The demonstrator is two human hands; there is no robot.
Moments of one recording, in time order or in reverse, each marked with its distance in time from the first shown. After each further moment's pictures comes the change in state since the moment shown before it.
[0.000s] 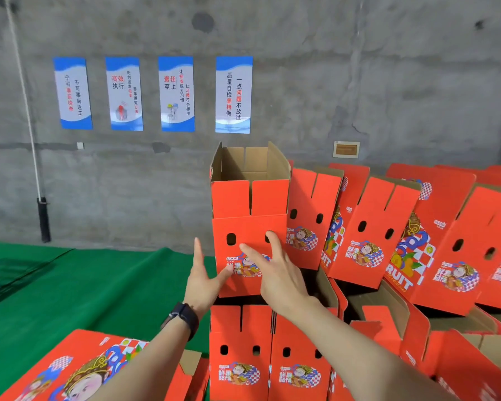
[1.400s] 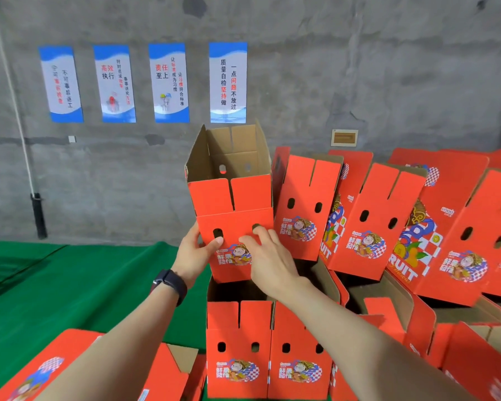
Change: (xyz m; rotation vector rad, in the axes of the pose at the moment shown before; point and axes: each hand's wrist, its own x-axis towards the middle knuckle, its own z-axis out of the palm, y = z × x) left_hand 0.046 0.017 -0.005 -0.218 -0.080 0.069; right_hand 0.026 0.003 0.008 -0.050 0.099 -0.069
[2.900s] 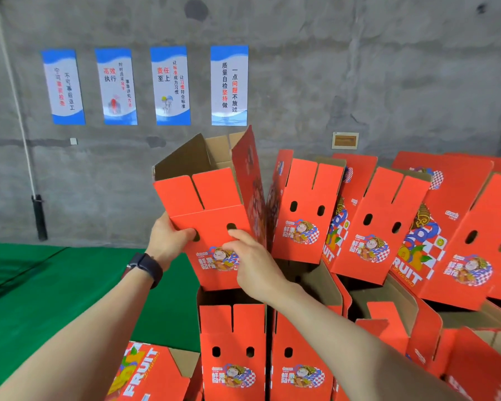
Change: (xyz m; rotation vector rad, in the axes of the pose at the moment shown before) left_hand 0.018 0.043 -0.039 0.292 0.197 -0.064; right_hand 0.006 -0.027 -0.005 0.399 -0.057 -0.039
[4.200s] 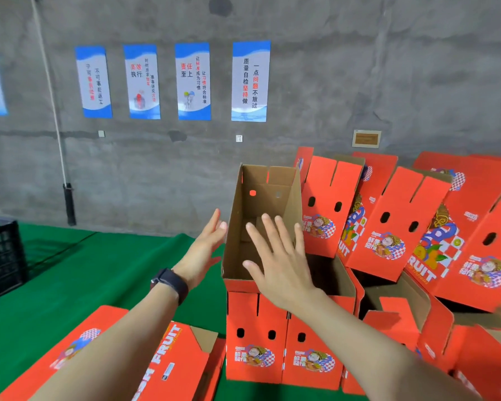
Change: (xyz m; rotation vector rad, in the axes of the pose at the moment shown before) left_hand -0.065 -0.005 -0.003 -0.346 -0.422 -0.122; right_hand -0.034 -0.006 0.002 -0.592 0.219 -0.133
